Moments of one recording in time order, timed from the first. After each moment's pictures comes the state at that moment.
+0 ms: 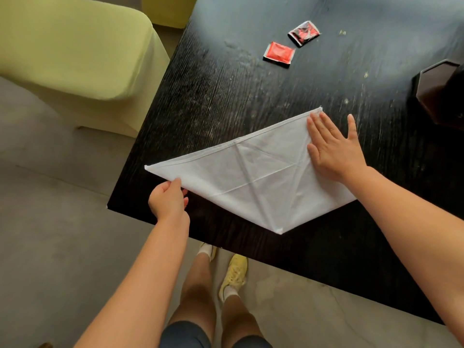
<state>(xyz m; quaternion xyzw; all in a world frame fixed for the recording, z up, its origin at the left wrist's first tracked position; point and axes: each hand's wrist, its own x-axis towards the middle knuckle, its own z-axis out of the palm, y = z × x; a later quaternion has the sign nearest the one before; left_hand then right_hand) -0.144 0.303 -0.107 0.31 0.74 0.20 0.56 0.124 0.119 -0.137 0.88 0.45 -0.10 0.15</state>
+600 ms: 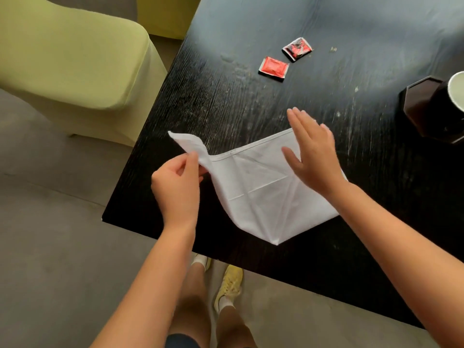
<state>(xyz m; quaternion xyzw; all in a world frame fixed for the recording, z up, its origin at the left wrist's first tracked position) -0.112 0.298 -0.050 0.58 0.54 0.27 0.55 0.080 0.156 -0.085 0.87 0.46 -0.05 -0.18</state>
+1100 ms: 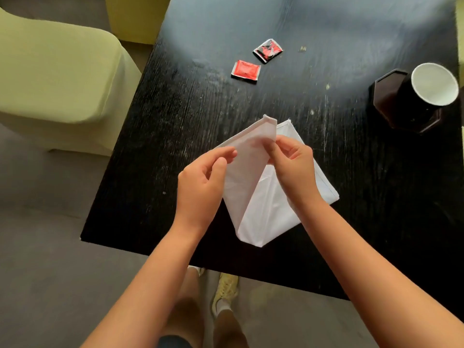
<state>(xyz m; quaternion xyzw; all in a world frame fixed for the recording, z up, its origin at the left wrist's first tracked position) -0.074 0.270 -0.037 0.72 0.32 0.16 0.59 0.042 0.166 -0.050 0.74 0.13 -0.23 -0.62</state>
